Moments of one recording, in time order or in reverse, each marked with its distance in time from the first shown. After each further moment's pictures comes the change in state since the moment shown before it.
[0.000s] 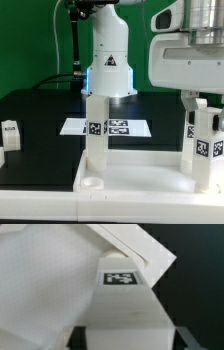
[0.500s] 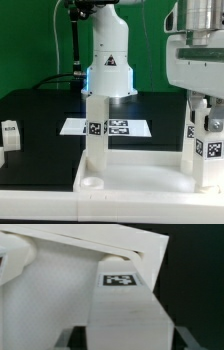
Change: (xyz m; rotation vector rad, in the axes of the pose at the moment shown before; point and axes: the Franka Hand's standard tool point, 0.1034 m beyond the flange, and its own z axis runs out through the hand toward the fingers) arm -0.001 0.002 0.000 -0.018 -0.025 0.346
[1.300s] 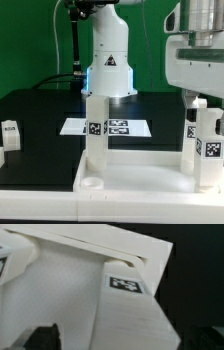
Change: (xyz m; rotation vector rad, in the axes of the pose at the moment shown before) arm -0.004 0.001 0.001 -0.005 0.002 -0.198
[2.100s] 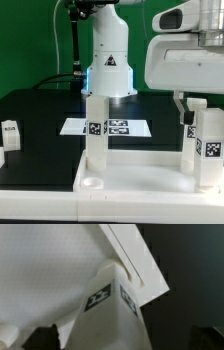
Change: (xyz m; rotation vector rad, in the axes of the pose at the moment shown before) arm -0.010 -0.006 -0.001 0.020 0.034 -0.705
